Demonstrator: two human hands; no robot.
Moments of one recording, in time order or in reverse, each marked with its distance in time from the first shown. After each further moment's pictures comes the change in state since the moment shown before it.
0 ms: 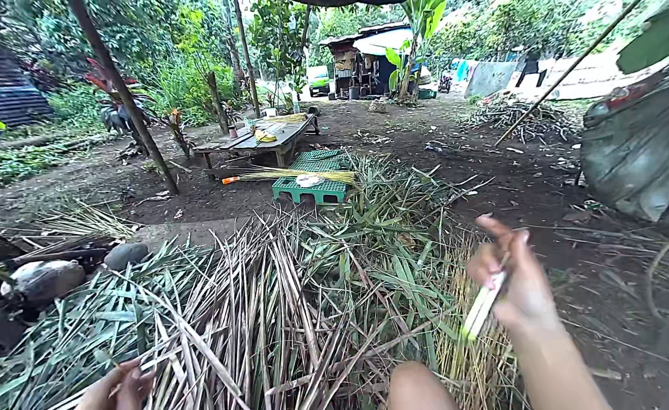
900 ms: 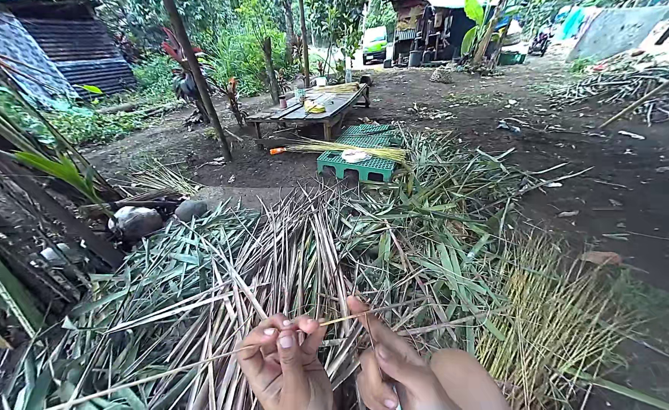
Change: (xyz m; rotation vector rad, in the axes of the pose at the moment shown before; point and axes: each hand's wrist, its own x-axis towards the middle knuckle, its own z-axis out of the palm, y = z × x) left_hand -0.062 0.154 0.079 -1.440 0.321 0.047; right_hand -0.142 0.084 0.144 0.680 -0.783 0.496
